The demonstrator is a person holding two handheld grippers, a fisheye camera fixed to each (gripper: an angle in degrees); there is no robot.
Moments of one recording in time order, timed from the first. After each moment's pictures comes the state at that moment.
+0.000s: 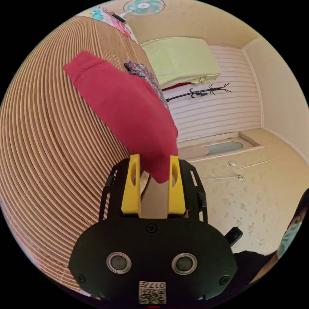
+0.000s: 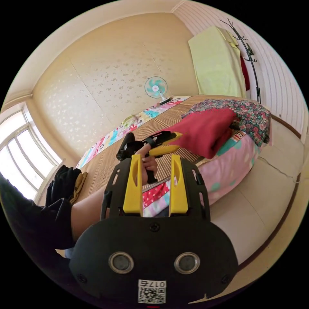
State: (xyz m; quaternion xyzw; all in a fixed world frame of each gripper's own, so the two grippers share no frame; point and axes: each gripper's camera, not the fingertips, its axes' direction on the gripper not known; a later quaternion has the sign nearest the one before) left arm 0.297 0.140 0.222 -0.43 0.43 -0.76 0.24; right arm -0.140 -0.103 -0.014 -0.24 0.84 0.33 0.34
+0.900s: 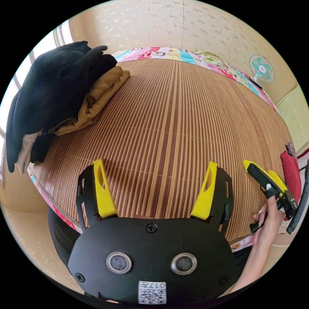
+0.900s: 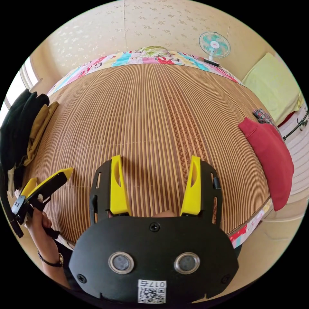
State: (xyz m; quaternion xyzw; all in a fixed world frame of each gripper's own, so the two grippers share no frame) left arm 0.125 0.202 -0.092 -0.83 -0.08 -0.45 0.33; right arm 0.123 0.231 -0.024 -0.53 0.70 0.42 0.21
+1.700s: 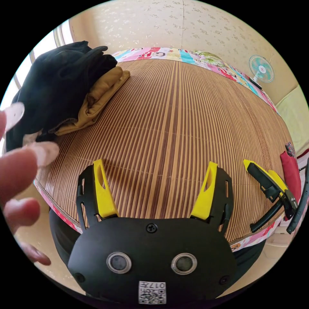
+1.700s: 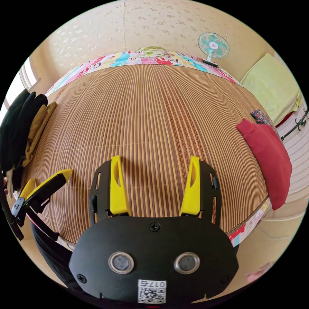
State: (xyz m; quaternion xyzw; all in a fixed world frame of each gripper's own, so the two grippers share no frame) left arm 0.113 0.174 -0.078 -0.83 -0.09 -0.45 0.33; right arm 0.112 0.261 -0.040 -0.54 0.71 0.42 0.20
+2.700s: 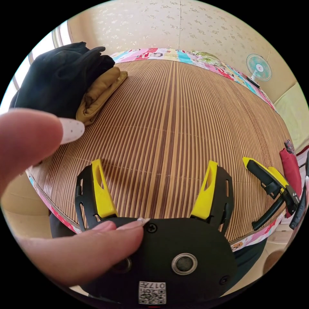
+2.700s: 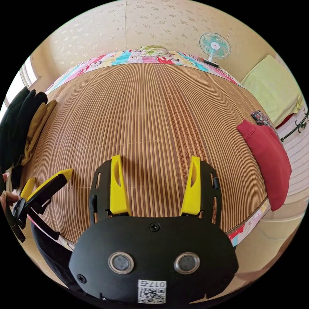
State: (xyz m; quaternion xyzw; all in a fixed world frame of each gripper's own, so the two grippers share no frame) left arm 0.071 0.157 -0.073 -0.82 -0.08 -0.45 0.34; right arm 0.102 0.260 -0.060 -0.54 0.70 0.42 0.20
